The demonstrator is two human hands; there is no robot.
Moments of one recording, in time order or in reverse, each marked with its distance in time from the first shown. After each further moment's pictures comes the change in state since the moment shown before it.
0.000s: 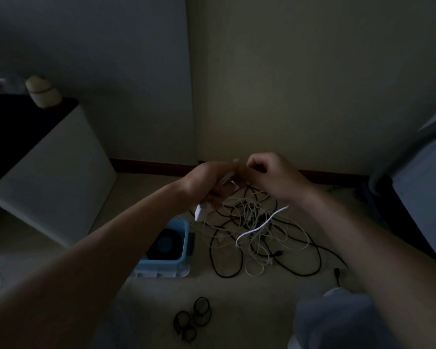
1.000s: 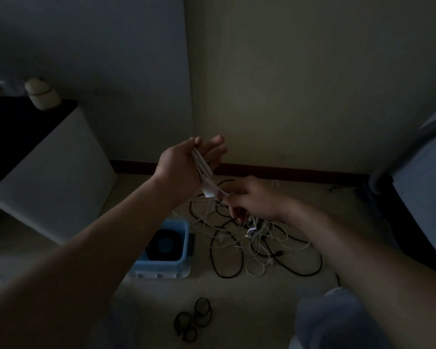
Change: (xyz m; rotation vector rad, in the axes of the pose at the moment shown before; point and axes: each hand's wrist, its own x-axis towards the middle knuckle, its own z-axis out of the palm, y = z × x) left_hand 0.004 0.004 -0.019 -0.910 0.286 0.233; right_hand -0.008 0.007 0.033 0.131 -0.378 0.126
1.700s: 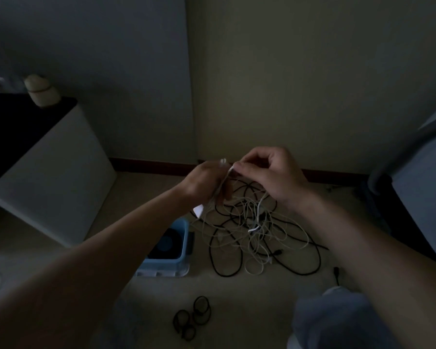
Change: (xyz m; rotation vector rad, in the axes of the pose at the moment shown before) left_hand -0.011 -0.025 0.005 0.910 -0.129 -0.012; right_hand -0.009 -0.015 -0.023 0.110 0.483 -0.263
